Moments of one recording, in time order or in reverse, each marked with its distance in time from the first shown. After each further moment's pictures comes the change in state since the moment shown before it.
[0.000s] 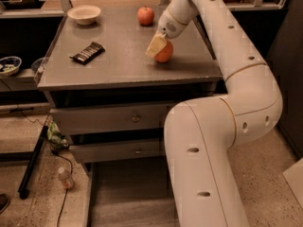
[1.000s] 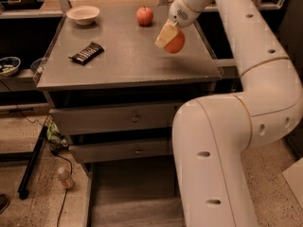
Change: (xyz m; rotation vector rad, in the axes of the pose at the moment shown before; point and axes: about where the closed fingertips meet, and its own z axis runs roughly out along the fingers) arm 0.006 -0.002 -0.057 0.074 0.014 0.036
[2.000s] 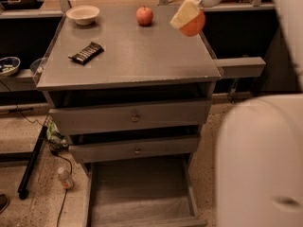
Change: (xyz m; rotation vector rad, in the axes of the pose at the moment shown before) arm -0.005 0.014 -0.102 0.116 -0.118 0.020
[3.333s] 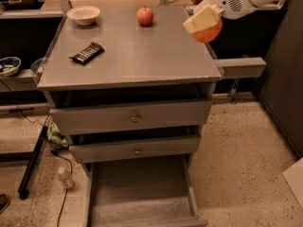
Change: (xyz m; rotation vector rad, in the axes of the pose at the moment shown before) arm 0.020 0.043 -0.062 0.112 -0.175 0.051
